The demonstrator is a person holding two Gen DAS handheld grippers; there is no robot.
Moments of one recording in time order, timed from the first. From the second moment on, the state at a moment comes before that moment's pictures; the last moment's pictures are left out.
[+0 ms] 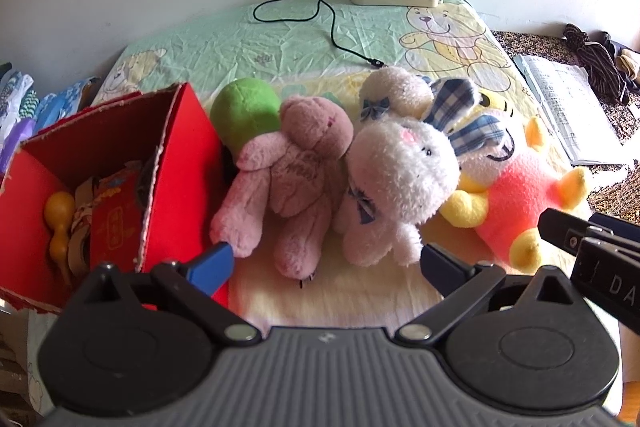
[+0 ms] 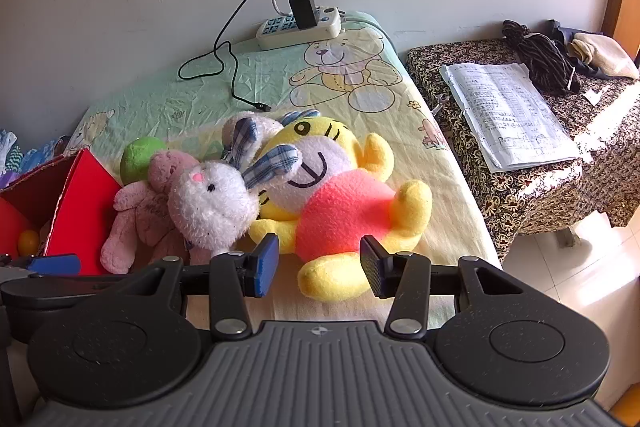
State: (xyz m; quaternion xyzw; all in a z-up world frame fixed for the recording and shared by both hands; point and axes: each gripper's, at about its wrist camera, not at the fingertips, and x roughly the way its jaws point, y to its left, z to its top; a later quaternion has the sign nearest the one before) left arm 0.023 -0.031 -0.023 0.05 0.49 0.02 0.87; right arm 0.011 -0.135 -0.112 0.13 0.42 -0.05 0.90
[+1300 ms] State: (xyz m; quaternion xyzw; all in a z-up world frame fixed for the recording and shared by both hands) left arm 0.025 -0.067 -0.042 0.00 0.46 -0.29 0.84; right arm 0.041 -0.235 -0.135 0.23 0.38 -0.03 0.90
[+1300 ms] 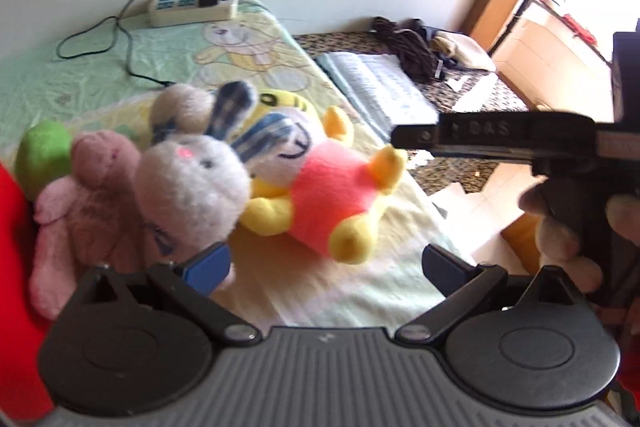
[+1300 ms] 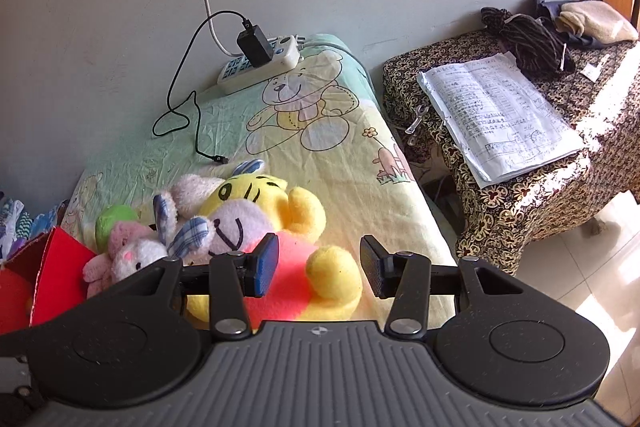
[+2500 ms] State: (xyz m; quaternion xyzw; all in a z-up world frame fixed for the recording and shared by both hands) left arm 0.081 -0.097 -0.111 -0.08 0.60 -0.34 0.72; right arm 0.038 -0.271 -0.202 0.43 0.46 0.13 0.77
